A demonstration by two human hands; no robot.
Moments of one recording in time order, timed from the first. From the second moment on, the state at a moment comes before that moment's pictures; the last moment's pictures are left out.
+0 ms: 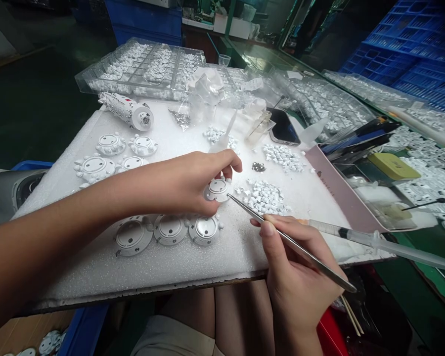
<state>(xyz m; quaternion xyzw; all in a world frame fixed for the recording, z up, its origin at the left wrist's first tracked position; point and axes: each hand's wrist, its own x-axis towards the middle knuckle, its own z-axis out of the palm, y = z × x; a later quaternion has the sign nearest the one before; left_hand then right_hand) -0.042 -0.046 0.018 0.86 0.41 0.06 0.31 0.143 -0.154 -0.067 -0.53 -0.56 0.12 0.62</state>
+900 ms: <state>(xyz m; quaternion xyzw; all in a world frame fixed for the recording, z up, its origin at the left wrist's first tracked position) -0.043 -0.046 0.017 0.86 0.41 0.06 0.31 0.142 -0.154 -0.065 -0.54 -0.55 0.15 0.62</state>
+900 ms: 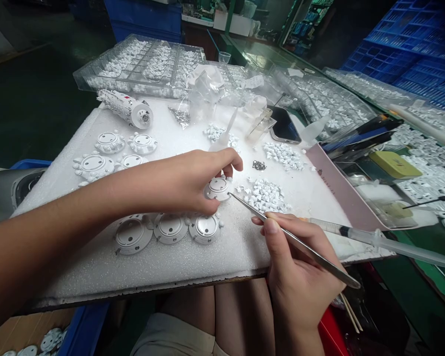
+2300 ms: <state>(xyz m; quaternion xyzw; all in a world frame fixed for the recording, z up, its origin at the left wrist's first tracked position) -0.043 -0.046 0.018 0.86 0.41 0.04 0.31 0.141 -0.153 -0.066 -0.51 -0.57 0.13 0.63</state>
